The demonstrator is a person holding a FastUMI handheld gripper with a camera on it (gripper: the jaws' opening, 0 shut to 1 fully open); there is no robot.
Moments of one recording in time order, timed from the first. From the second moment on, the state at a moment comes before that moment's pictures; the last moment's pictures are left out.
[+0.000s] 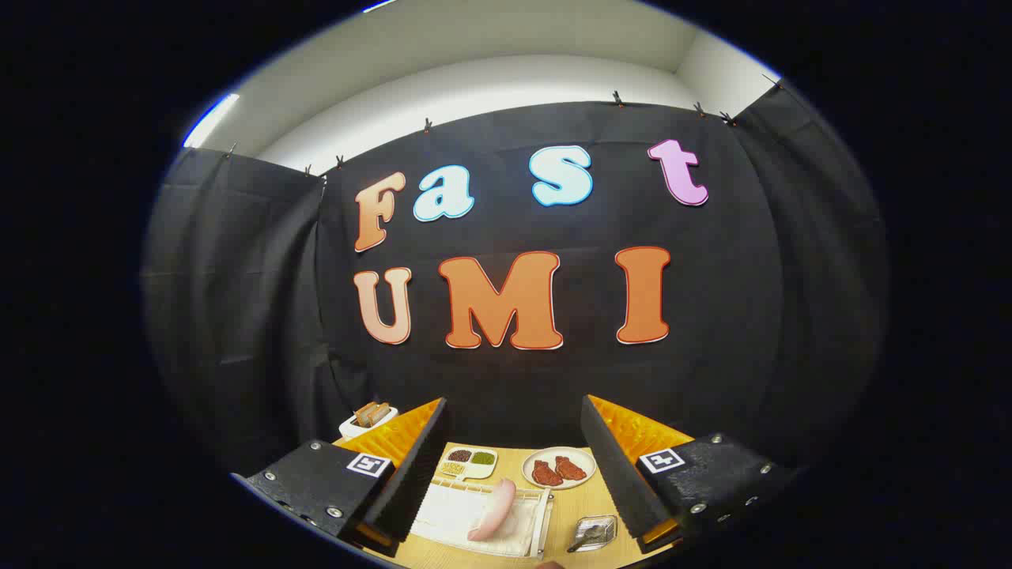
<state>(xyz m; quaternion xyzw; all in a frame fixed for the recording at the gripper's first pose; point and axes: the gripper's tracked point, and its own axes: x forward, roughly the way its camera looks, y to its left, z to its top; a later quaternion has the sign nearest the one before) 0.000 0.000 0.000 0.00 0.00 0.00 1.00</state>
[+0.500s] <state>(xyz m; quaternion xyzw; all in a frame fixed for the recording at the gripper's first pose) 0.000 0.001 0.032 -0.01 -0.05 0.00 1.00</state>
